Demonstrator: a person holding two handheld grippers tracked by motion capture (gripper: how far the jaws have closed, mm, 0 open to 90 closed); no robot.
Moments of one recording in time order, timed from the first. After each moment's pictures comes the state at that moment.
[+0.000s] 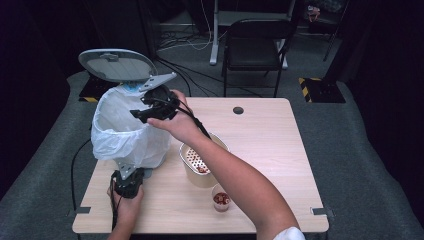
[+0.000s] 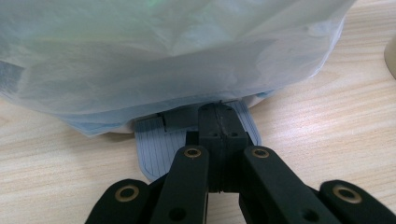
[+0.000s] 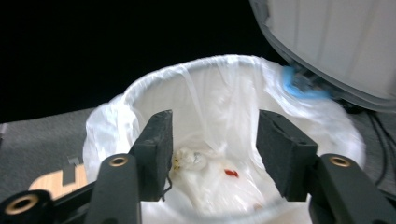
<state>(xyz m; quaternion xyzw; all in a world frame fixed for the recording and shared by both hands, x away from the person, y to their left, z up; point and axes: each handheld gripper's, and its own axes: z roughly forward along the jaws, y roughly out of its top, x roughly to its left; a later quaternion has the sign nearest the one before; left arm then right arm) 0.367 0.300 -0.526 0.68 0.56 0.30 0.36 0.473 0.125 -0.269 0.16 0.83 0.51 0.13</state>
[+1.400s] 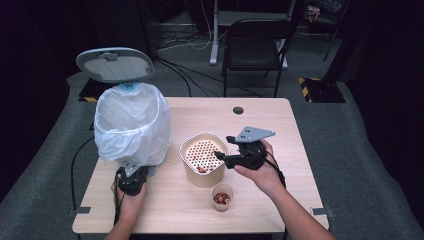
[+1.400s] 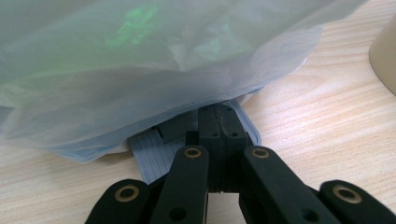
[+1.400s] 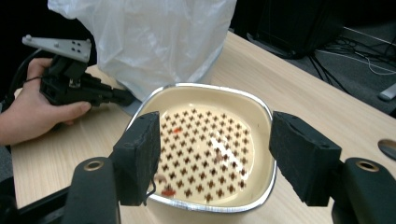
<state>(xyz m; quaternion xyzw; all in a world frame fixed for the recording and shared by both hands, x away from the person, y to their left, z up) 0.376 0.291 -0.527 0.69 0.55 0.28 0.37 0.394 -0.087 -0.361 0.27 0.81 0.49 0.17</state>
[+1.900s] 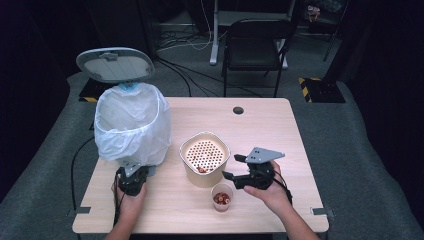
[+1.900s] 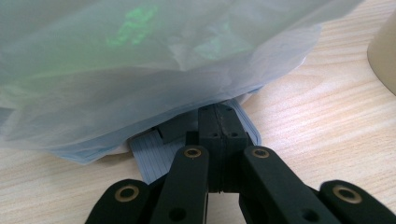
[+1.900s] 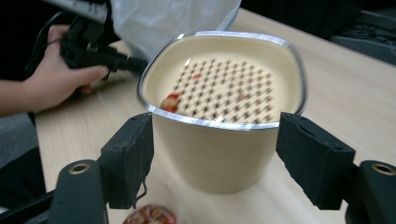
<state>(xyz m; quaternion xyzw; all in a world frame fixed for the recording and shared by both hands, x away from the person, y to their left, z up) 0.376 0.291 -0.527 0.69 0.55 0.28 0.38 0.364 -0.112 -0.408 0.27 0.81 0.50 0.14</state>
